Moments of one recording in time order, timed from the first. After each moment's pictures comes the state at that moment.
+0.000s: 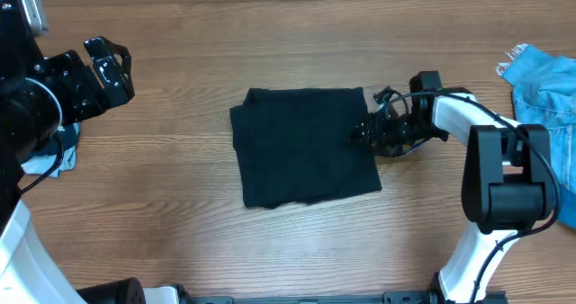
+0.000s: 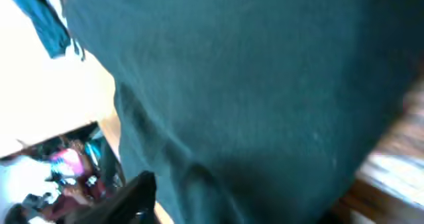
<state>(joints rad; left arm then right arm) 0.18 1.55 2.56 -1.69 0.23 -0.23 0.02 2.06 1.23 -0.75 -0.91 0.02</state>
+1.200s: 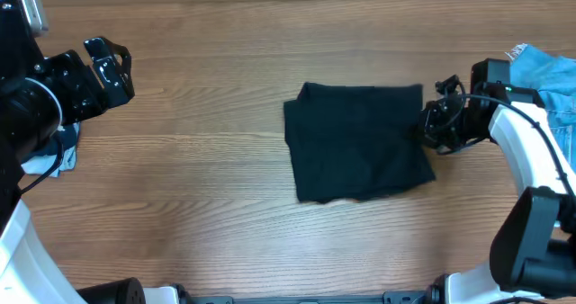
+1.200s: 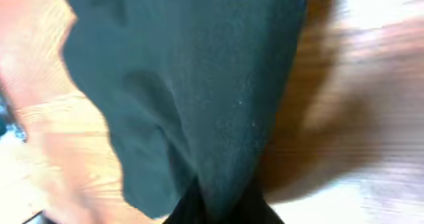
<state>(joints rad) 0.18 1.55 2.56 -1.69 0.23 -0.23 -0.16 1.71 1.24 -0.98 -0.53 0.18</state>
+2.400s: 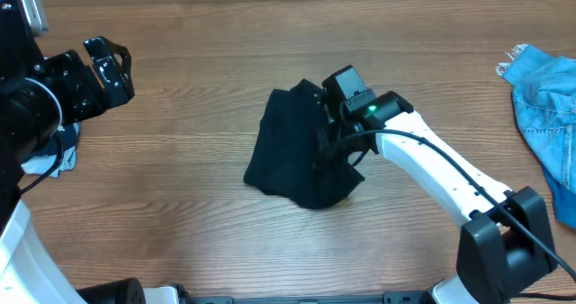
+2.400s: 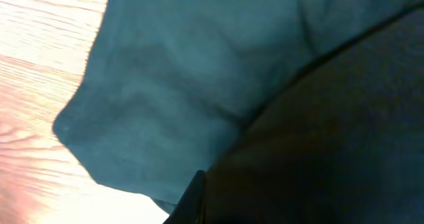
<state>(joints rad) 0.18 1.55 2.56 -1.69 0.23 -0.23 0.50 1.73 1.31 -0.86 -0.19 0.35</state>
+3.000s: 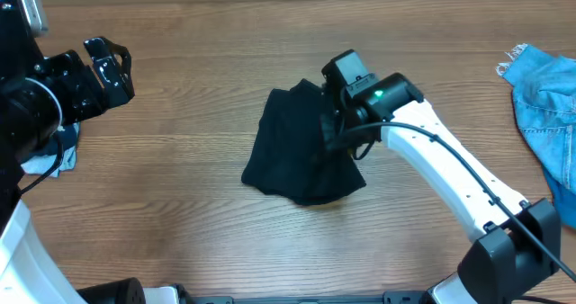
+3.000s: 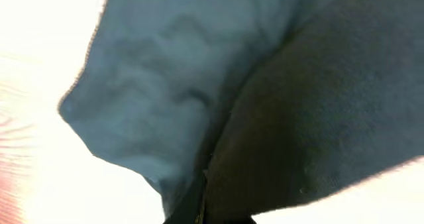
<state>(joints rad) 0.18 1.55 2.56 -1.69 0.23 -0.23 0.50 1.72 1.50 -1.12 -0.09 0.33</state>
